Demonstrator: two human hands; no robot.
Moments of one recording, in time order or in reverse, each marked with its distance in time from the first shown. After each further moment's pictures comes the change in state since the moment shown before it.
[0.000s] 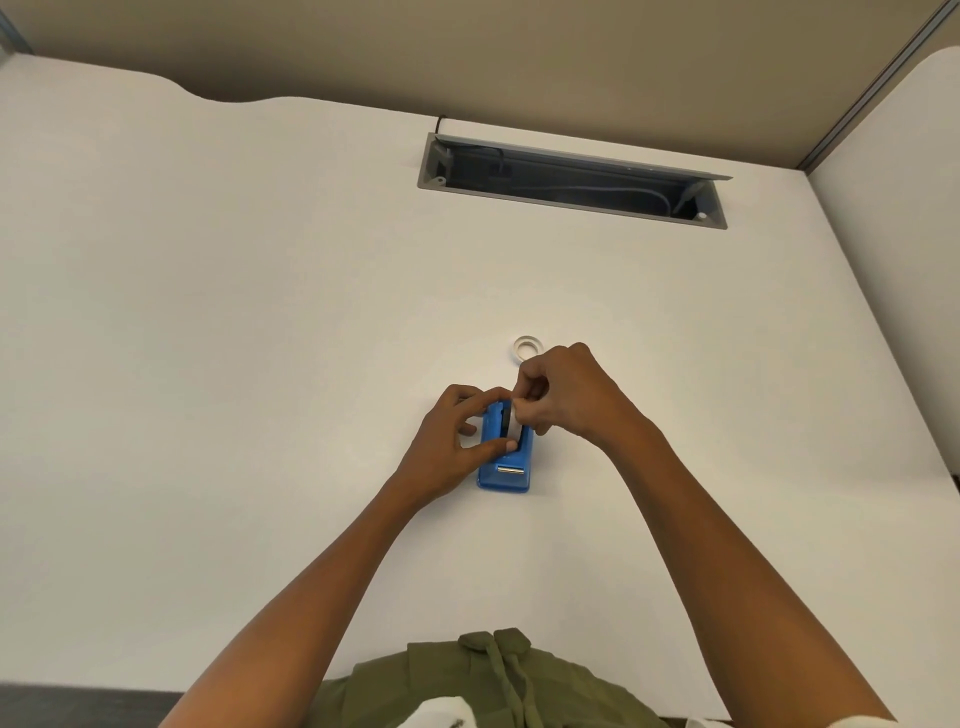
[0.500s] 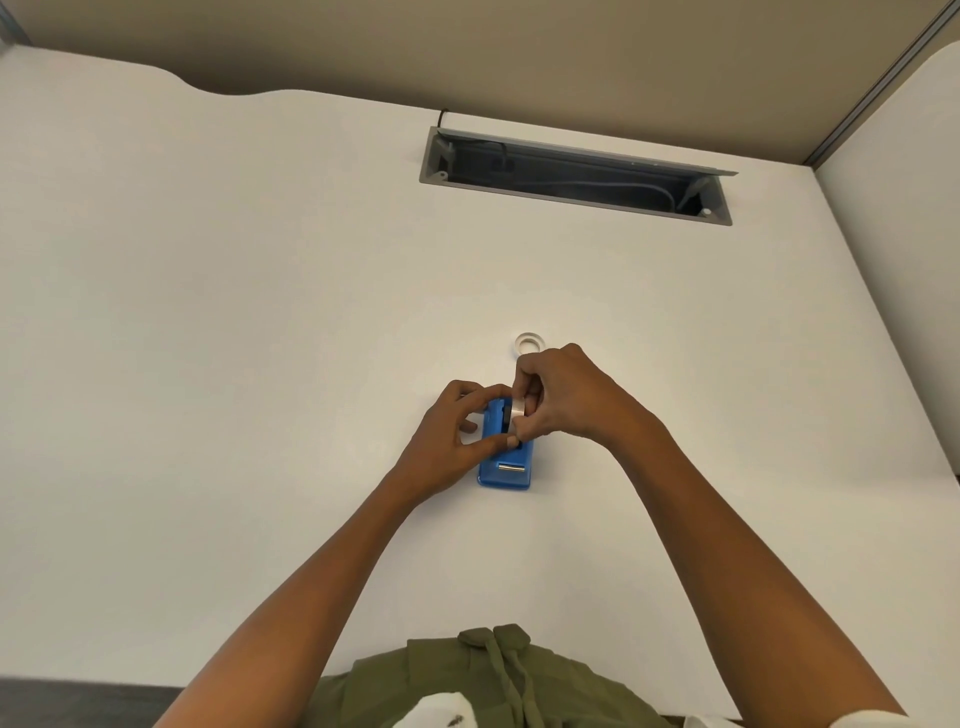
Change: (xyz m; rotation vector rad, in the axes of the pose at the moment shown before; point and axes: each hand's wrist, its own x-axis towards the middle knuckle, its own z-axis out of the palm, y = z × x) left_hand -0.001 0.002 -0.003 -0.011 -0.022 0.016; right_hand 0.002 0.002 -0.001 -0.074 -0.124 -0.026
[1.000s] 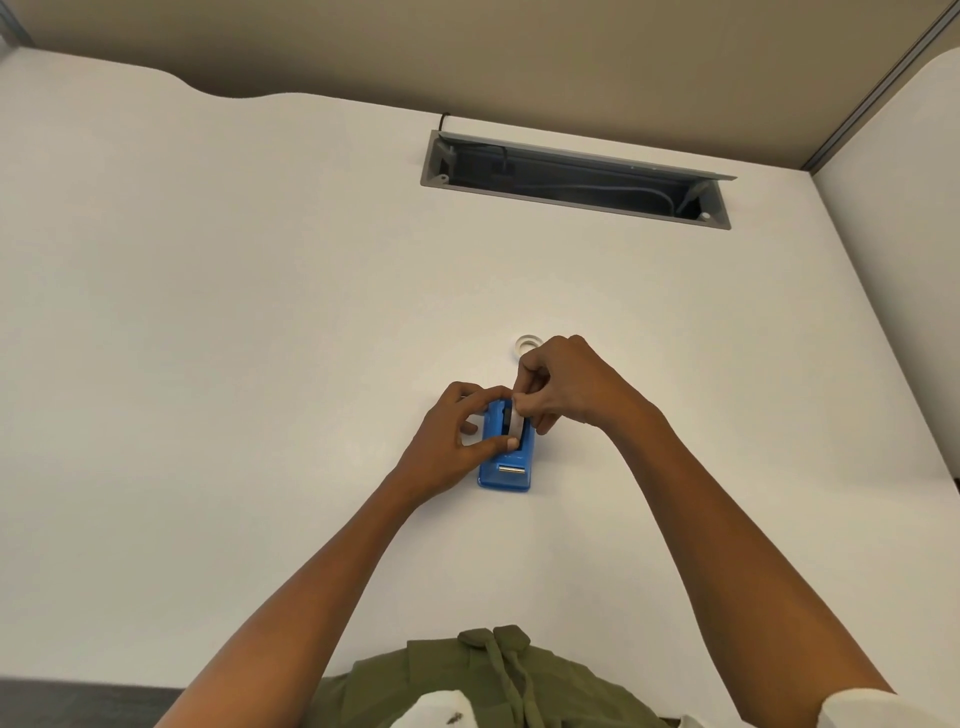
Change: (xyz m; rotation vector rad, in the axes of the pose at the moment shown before) left_hand 0.001 0.001 0.000 -0.006 0.002 -0.011; right_hand 0.013 0.009 -0.003 0.228 0.012 0.000
